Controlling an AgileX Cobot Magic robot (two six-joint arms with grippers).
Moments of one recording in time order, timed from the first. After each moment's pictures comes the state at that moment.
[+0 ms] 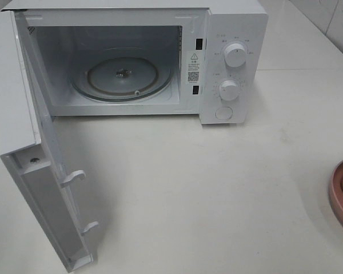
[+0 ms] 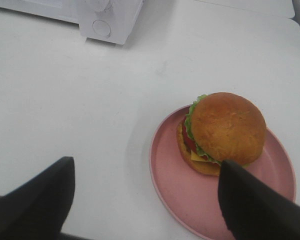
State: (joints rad) left arm -0.08 0.00 -0.52 -0.09 1.09 0.00; right arm 0.16 0.09 -0.50 -0.04 1.01 0.03
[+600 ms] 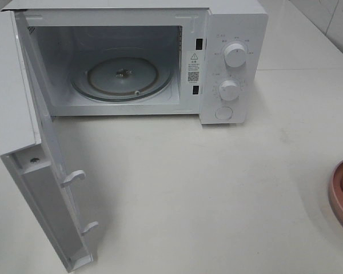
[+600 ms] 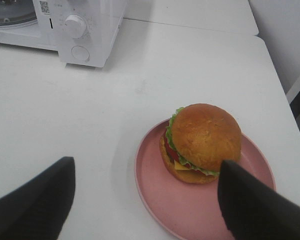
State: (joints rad) left arm -0.08 0.00 -0.52 -0.09 1.09 0.00; right arm 0.08 0.00 -0.50 -0.03 1.01 0.03
